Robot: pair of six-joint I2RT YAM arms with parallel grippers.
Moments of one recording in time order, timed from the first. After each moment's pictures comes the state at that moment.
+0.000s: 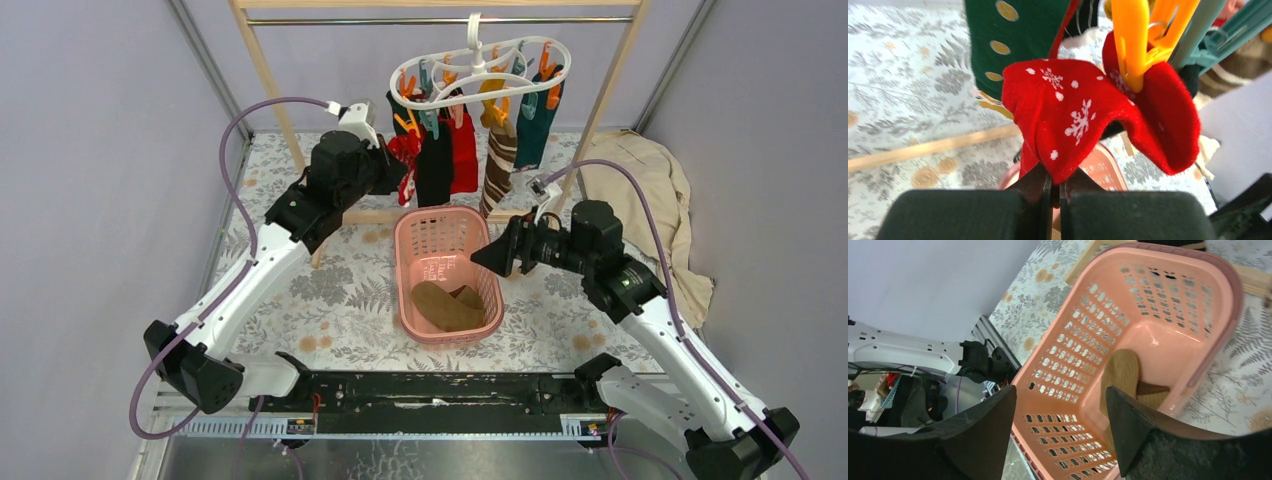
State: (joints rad) left arm -0.53 1.31 1.37 -0.35 -0.04 -0.46; right arm 0.48 0.85 0.87 -0.36 -0.54 0.48
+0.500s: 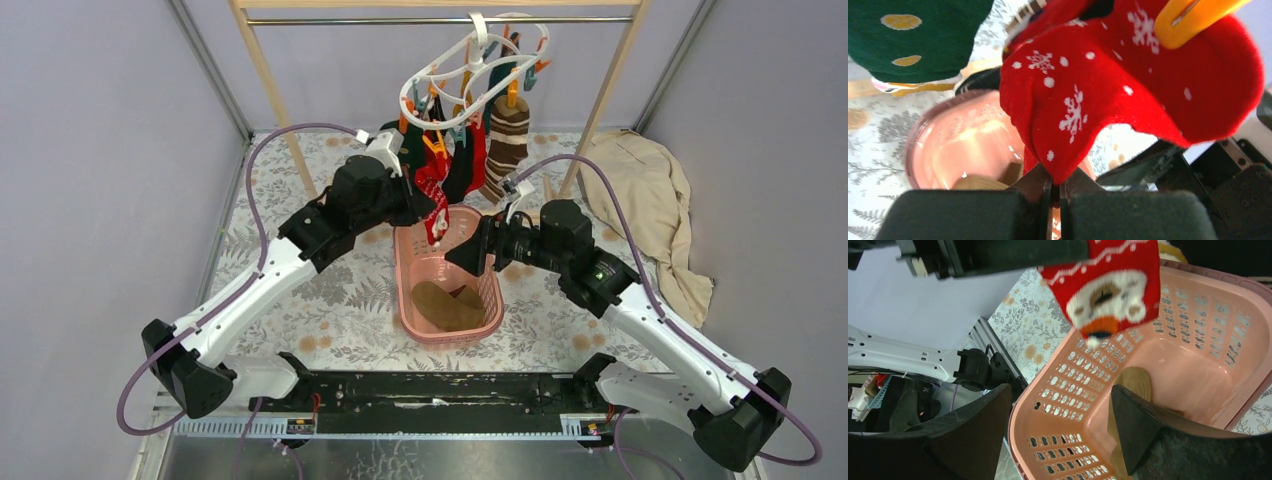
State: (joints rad) left arm -0.68 1.28 1.31 -0.42 0.04 -0.64; right arm 0.68 0.98 0.91 -0.22 -0.38 0.50
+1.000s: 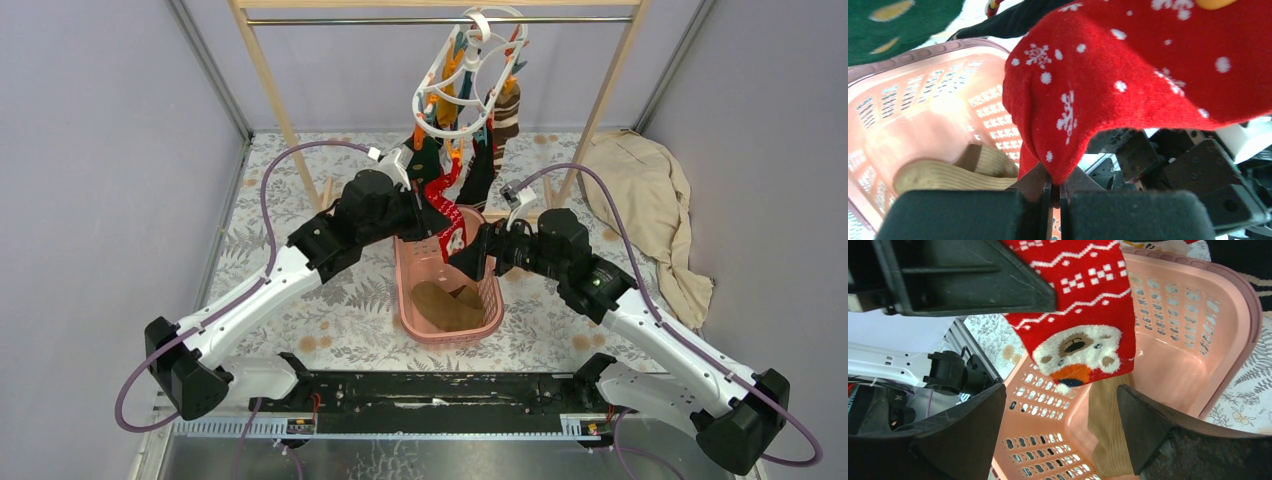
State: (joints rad) left arm -0.75 1.26 1.20 -0.35 0.12 -0.78; right arm 0.69 0.96 0.83 -0.19 -0.30 0.47
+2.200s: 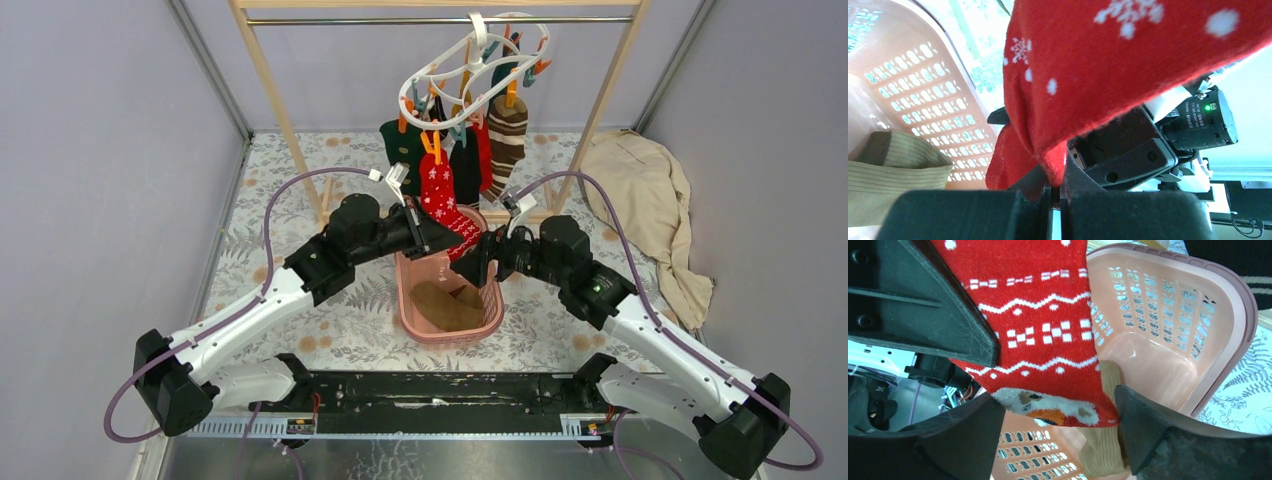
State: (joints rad) left arm -0.78 1.15 0.98 -0.04 0.29 -1.04; right arm 0.69 0.92 0.77 -0.15 -0.30 0.41
